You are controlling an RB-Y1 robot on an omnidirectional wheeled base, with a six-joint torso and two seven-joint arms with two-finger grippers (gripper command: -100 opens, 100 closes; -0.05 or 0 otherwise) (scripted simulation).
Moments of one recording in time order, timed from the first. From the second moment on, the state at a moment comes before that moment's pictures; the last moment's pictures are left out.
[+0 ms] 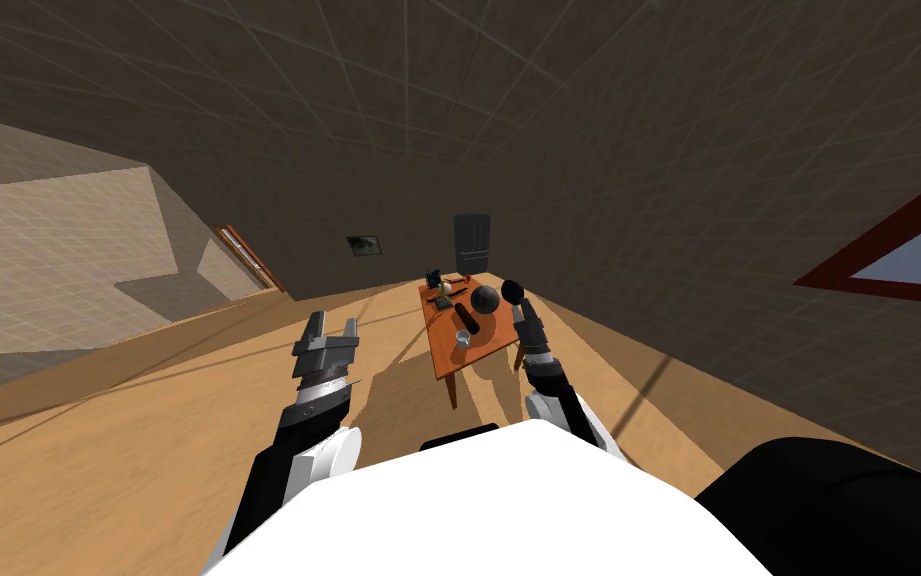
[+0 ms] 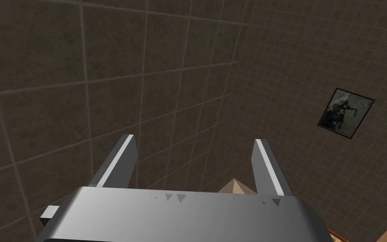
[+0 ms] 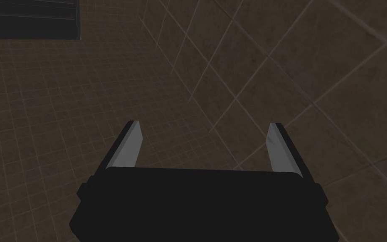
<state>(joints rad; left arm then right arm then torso) 0.48 0.03 -0.04 -2.34 0.11 -0.36 0.02 0.51 -0.10 0.07 -2.18 -0.04 -0.56 0.20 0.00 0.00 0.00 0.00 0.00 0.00</state>
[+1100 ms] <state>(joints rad) 0.48 0.03 -0.04 -2.34 0.11 -0.36 0.02 0.41 -0.27 0.18 -1.99 0.03 -0.48 0.47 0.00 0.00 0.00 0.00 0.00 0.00</state>
